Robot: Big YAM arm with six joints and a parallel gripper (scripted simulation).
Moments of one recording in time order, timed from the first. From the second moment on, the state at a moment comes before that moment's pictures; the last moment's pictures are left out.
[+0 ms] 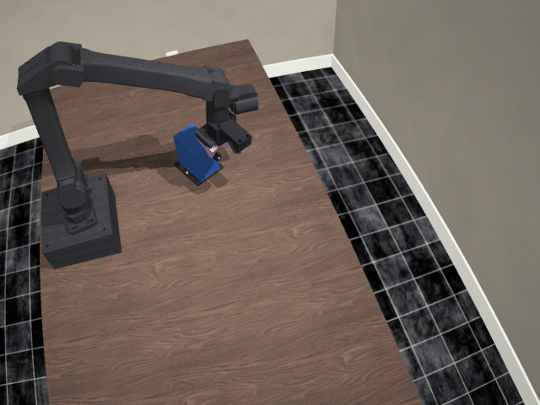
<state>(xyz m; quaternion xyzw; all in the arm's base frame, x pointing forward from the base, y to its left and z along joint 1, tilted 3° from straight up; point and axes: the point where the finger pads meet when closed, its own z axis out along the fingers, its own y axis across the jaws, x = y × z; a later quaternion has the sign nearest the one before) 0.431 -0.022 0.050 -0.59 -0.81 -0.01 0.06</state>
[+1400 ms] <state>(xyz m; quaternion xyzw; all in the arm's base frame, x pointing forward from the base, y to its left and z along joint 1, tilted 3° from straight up) 0.435 -0.024 0.043 -0.59 -0.81 -0.01 0.06</state>
